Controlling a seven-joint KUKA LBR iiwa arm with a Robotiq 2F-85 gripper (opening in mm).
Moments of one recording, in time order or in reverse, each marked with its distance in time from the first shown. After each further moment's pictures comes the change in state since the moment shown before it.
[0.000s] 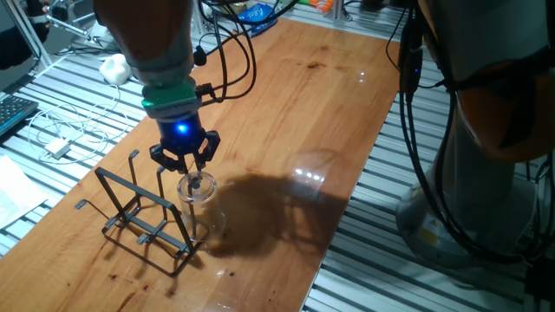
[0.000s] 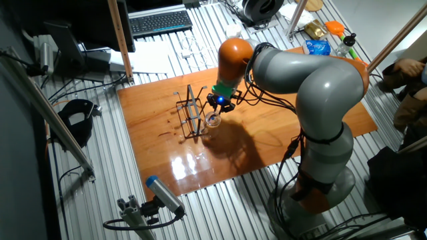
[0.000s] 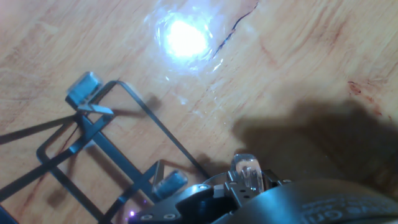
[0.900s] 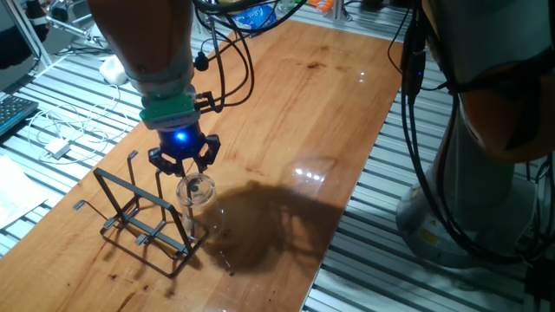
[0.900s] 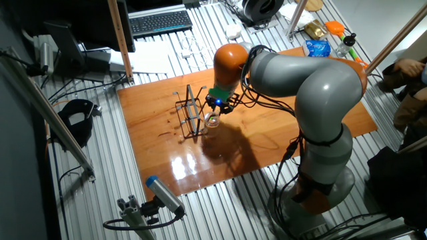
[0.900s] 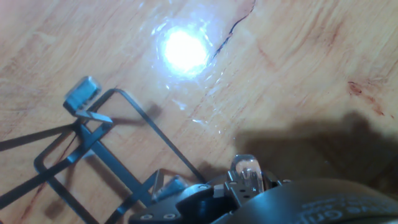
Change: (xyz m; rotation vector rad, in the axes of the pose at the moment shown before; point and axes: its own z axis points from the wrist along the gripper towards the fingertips) arm 0.001 0.003 0.001 0.015 -0.057 0.047
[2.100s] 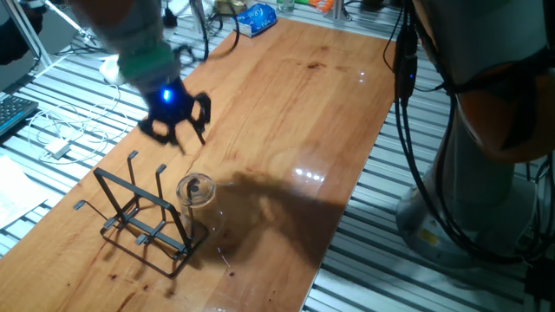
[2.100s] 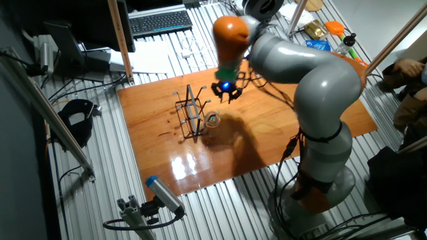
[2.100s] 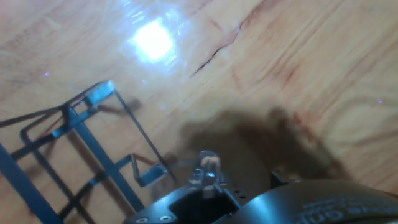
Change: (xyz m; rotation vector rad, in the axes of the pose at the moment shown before) arm -0.034 -0.022 -0.077 0.104 0.100 -0.269
